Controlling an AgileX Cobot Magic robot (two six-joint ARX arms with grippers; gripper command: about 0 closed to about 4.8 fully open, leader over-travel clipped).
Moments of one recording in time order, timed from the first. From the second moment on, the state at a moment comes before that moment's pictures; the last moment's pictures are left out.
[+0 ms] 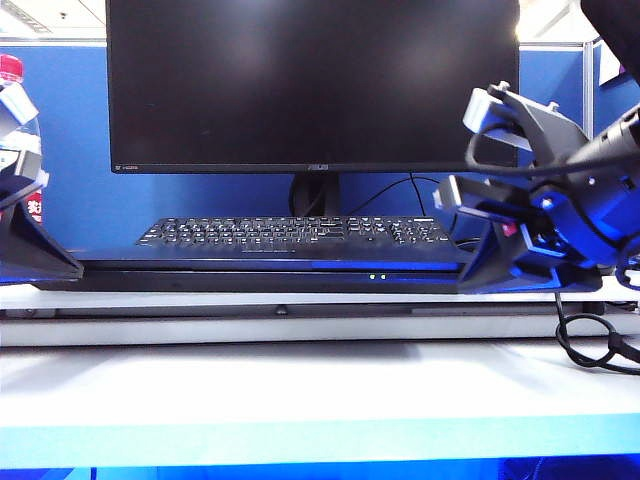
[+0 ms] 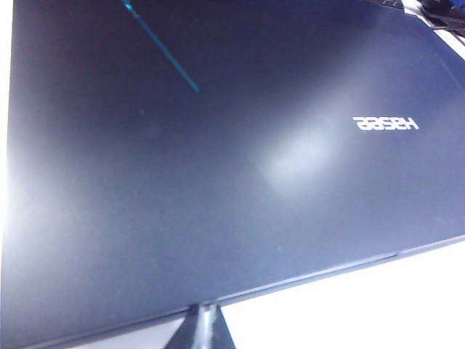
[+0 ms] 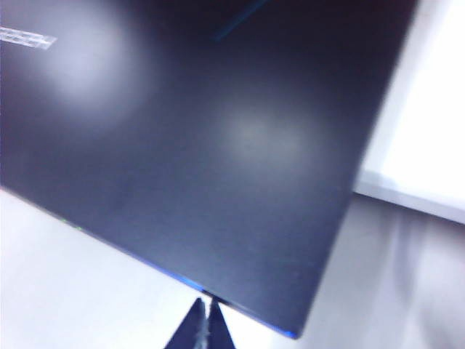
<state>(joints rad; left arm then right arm) -0.23 1.13 0.18 0.59 0.30 -0.17 0.66 1.21 0.30 0.45 0.13 0.28</state>
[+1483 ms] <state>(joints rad) -0.23 1.13 0.18 0.62 0.29 -0.18 0.66 1.21 0.30 0.50 0.09 0.31</state>
